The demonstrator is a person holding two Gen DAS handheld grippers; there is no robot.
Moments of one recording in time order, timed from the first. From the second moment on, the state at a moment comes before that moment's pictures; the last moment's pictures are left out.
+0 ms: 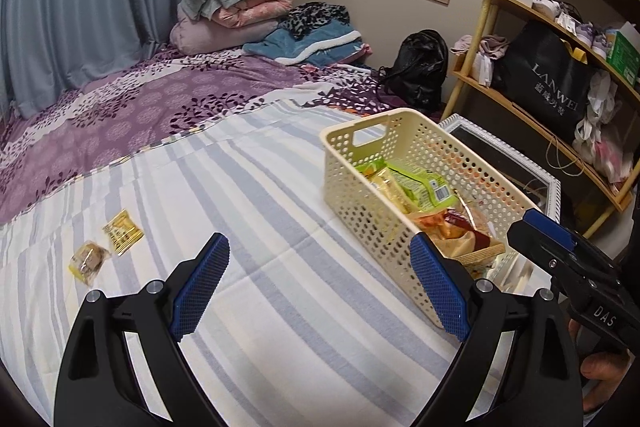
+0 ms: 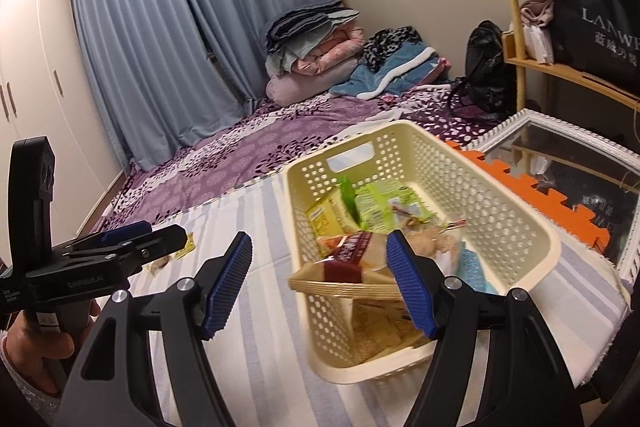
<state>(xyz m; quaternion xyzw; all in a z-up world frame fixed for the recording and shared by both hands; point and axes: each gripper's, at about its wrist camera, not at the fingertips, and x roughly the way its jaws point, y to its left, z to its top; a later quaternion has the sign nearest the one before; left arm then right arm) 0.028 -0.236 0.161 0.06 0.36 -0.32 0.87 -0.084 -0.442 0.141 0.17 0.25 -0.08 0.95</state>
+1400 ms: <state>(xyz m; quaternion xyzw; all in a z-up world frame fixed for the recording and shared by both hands) 0.108 -0.038 0.085 -0.05 0.42 -0.13 0.90 0.016 -0.315 0.096 0.12 0.36 0.04 0.92</state>
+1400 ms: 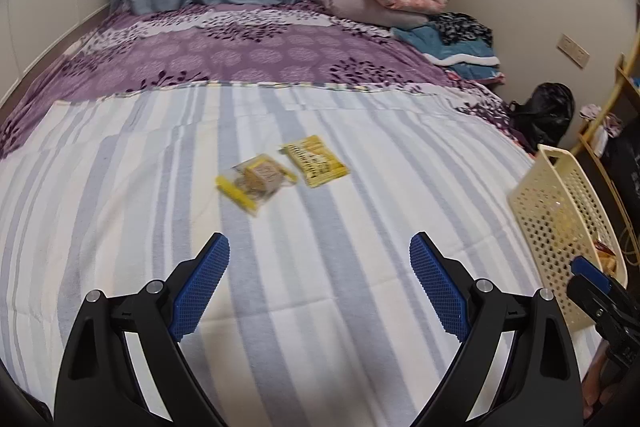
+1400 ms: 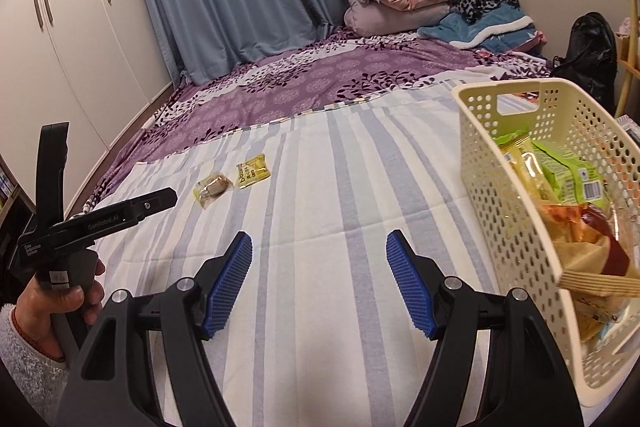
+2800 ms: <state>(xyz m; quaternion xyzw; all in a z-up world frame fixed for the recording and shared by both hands) 0.227 -0.024 0.007 0.03 0.45 -0.14 0.88 0.142 -0.252 0.035 0.06 0.42 0.10 0.90</state>
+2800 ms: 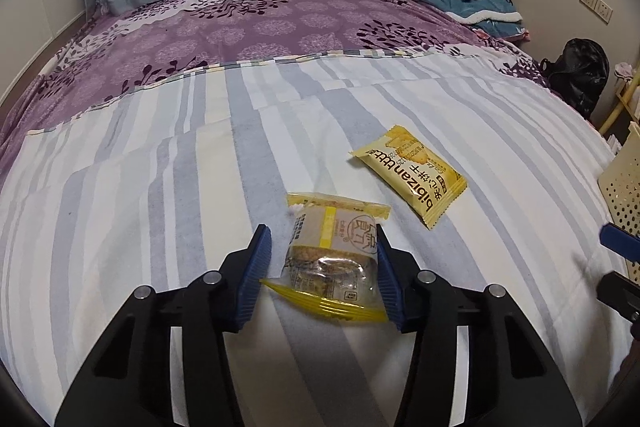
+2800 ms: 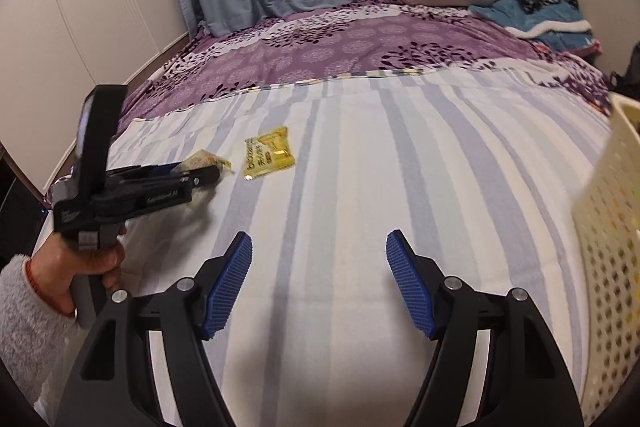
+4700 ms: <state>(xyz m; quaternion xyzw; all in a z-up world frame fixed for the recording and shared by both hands) 0.093 0.004 0.089 -0.01 0.40 -0.09 0.91 0.121 -0.230 0.066 0.05 0.41 0.12 0.90</state>
